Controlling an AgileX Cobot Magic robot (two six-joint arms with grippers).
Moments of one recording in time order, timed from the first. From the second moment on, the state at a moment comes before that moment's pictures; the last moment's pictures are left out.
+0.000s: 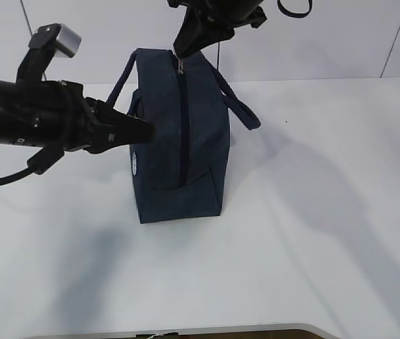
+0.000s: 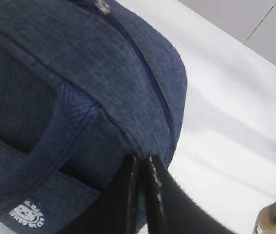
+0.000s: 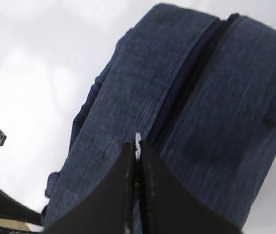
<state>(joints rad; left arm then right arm) -0.37 1.63 -0.89 -1.64 0.66 1.66 0.35 2.16 -2.27 0.49 1.21 -0.24</state>
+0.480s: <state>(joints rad) -0.36 1.63 -0.89 -1.58 0.72 1.66 0.32 2.25 -2.40 0.50 1.24 -0.22</state>
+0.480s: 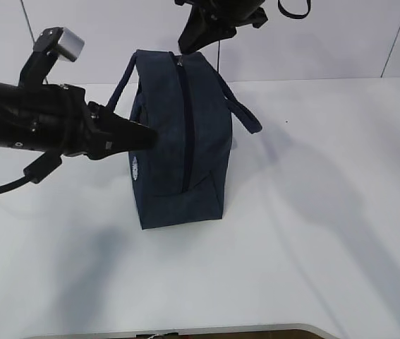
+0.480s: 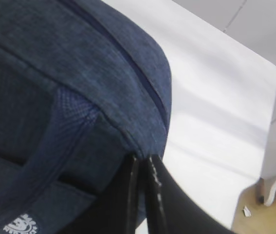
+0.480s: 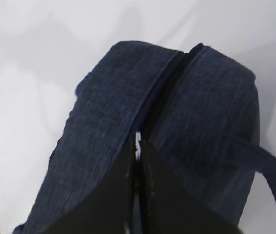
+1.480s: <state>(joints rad) -0.36 1.63 -0.90 -1.31 0.99 1.60 0.30 2.27 -2.40 0.49 1.20 -0.24</state>
